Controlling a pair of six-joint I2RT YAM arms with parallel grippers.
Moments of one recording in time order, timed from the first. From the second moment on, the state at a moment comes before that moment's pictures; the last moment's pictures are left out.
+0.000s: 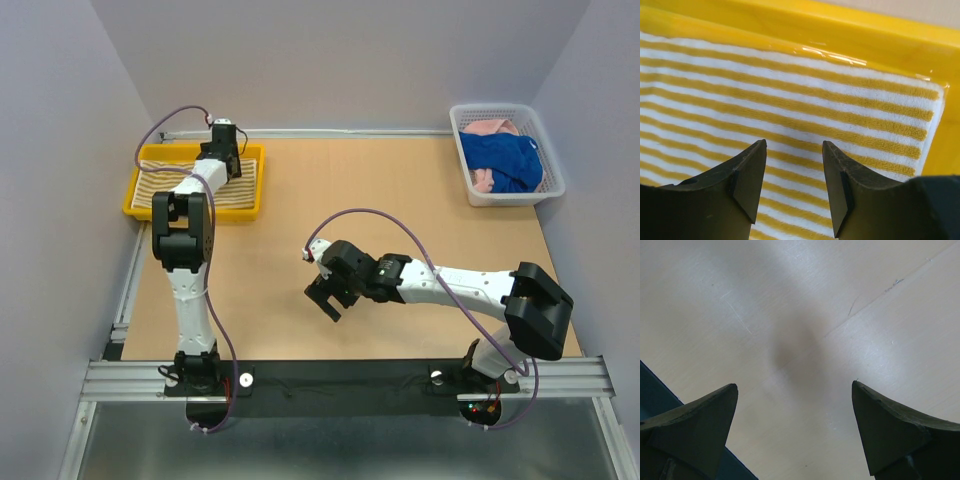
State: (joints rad) left arm -0.06 2.17 1.72 -0.28 -0.38 -0.12; right arm 1.07 1.54 1.02 -0.42 0.10 0.11
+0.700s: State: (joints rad) left arm -0.12 2.22 1.71 -0.25 -0.36 -0.06; right arm 1.06 1.53 1.03 -0.42 0.19 0.11
